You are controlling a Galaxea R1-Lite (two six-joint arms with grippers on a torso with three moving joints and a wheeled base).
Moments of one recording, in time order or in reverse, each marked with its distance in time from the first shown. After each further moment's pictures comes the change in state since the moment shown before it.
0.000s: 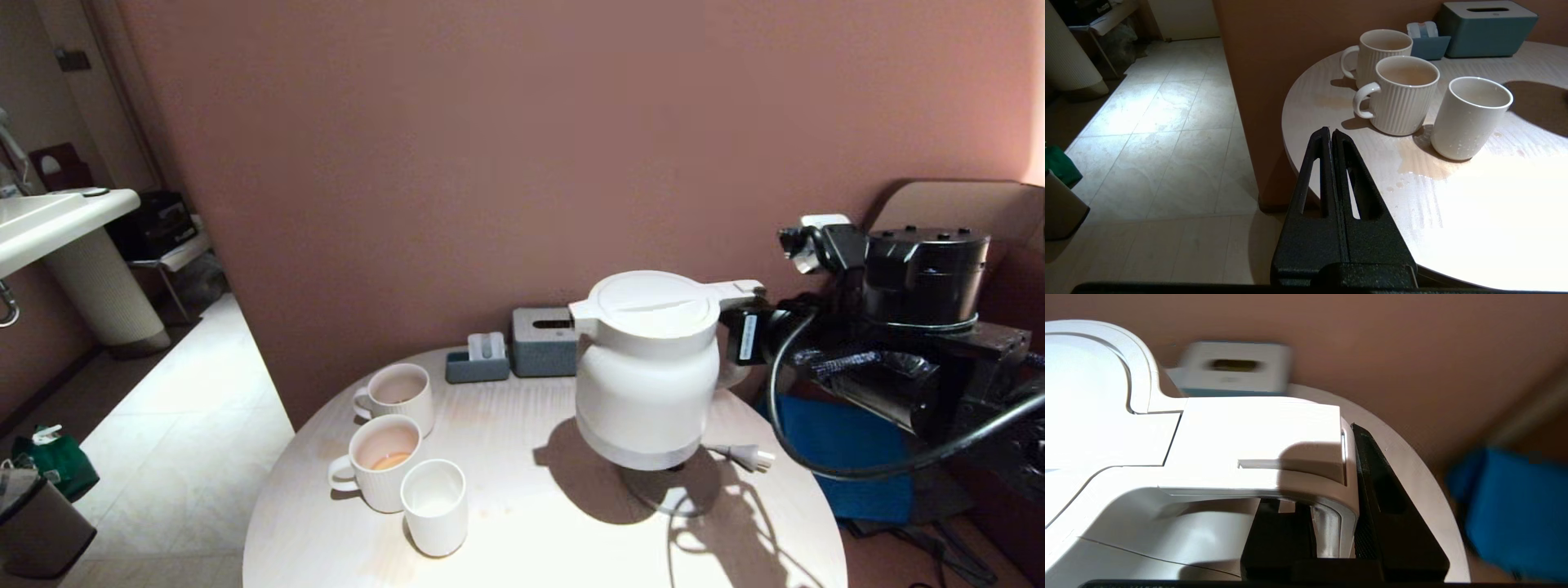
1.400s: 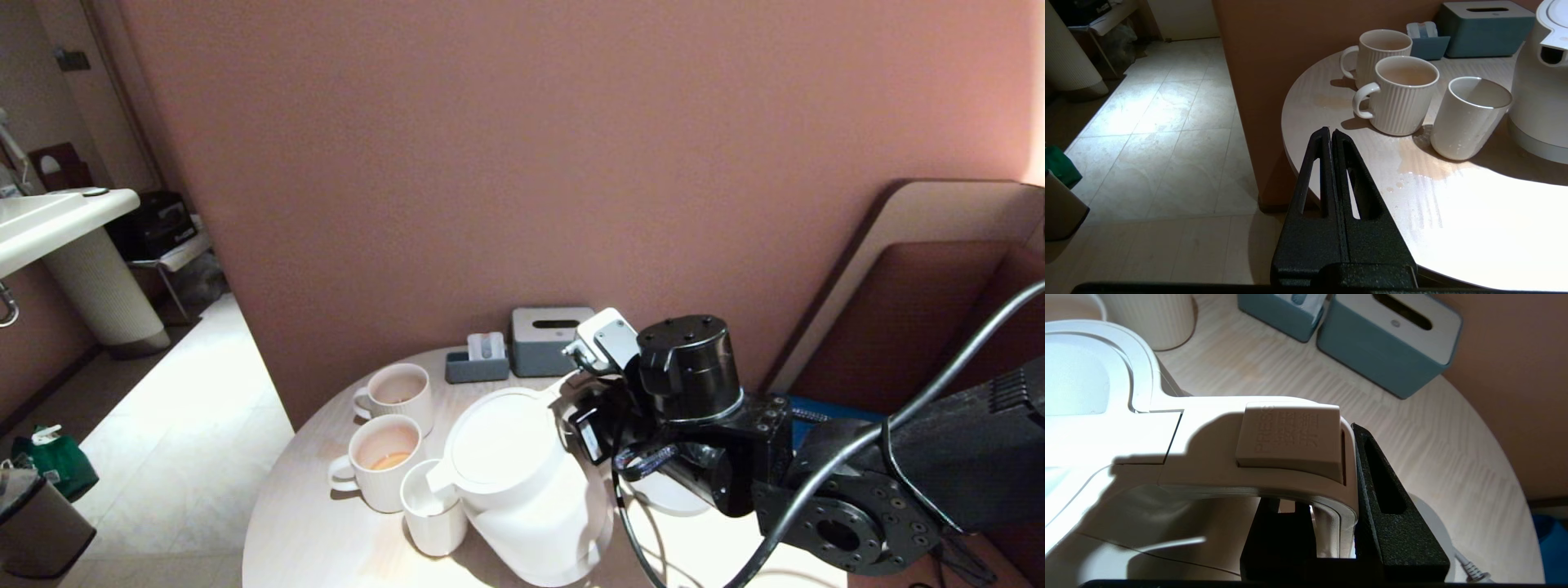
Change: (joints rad) left arm 0.000 0.000 0.000 0.000 -0.001 0.000; right arm 0.373 0.274 -0.084 -0.012 -0.106 -0.191
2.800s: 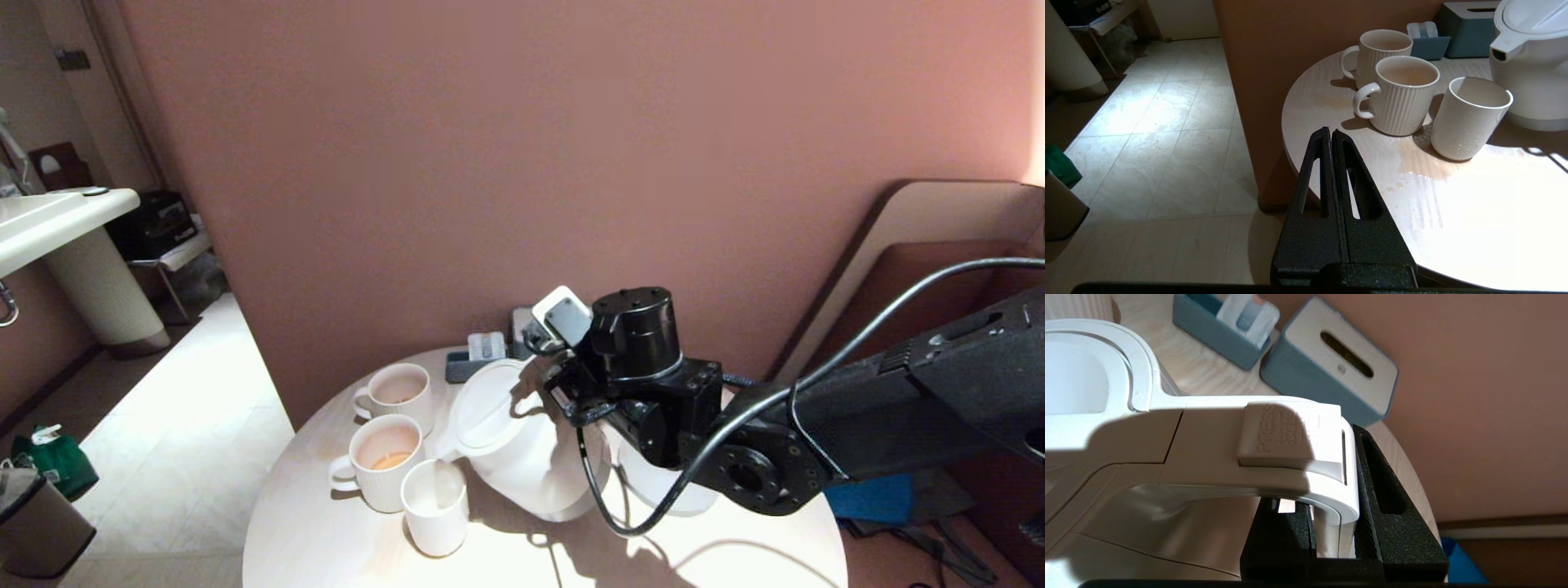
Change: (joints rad) left arm 0.000 0.000 0.000 0.000 0.000 0.000; right arm -0.017 0.129 -0.220 0.012 -0.138 -0.248
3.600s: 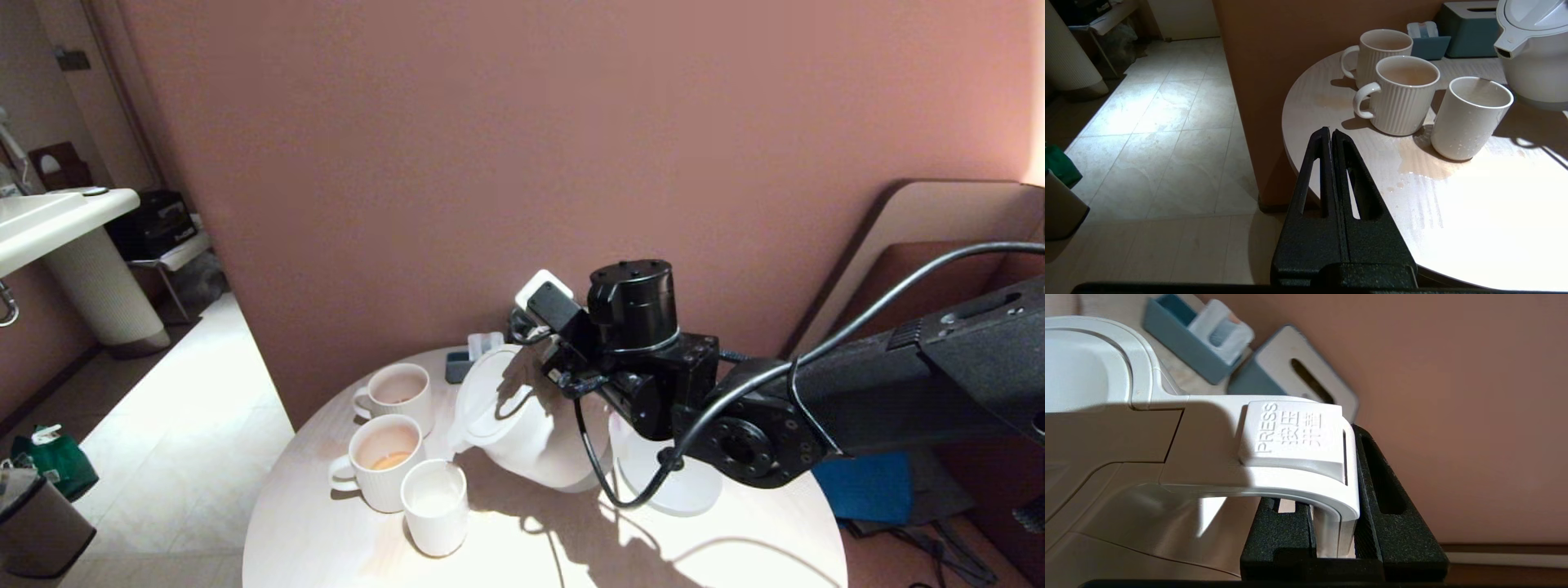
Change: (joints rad) left arm 0.000 0.000 0.000 0.000 0.000 0.000; right arm 0.004 0.001 -0.090 0.035 -0.014 -0.207
